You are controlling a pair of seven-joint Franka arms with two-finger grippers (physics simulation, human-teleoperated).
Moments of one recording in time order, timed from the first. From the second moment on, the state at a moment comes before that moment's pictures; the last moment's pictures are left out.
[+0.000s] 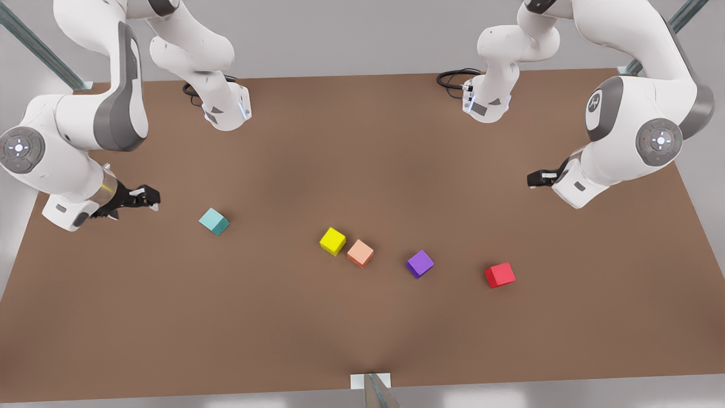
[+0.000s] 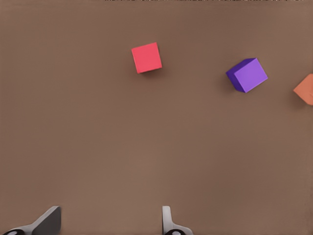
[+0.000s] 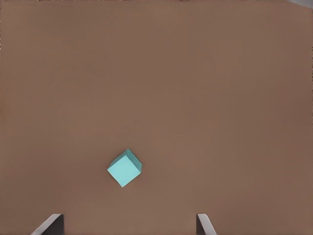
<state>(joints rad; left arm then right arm) -0.03 0.22 -0.12 -1.37 0.01 1.34 -0.14 -0.04 0.14 0.05 -1.54 -0.07 1.59 -0.23</state>
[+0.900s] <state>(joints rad) -0.03 0.77 -0.11 -1.38 0.01 2.02 -0.34 -0.03 0.22 0.05 -1.53 -0.07 1.66 -0.28</state>
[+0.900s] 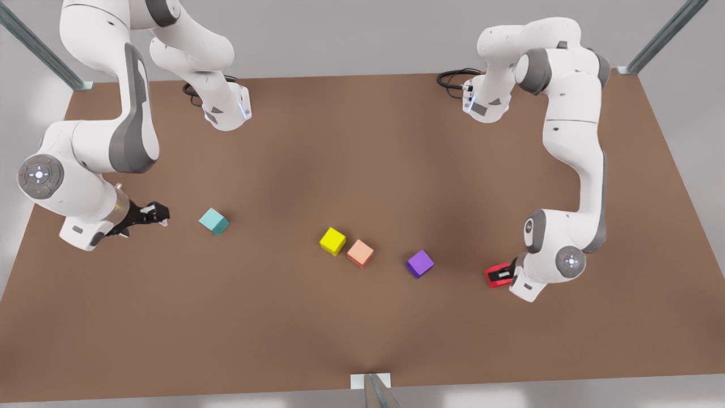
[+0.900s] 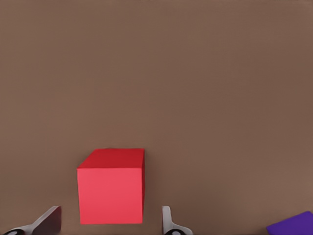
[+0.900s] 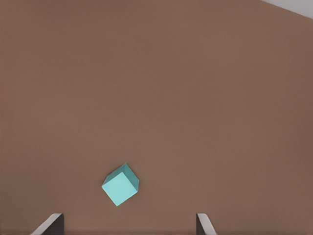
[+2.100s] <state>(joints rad) 0.00 0.83 -0.30 -1.22 -0.18 2.03 -0.54 0.03 0.32 0.05 -1.47 0.08 1.66 -0.32</state>
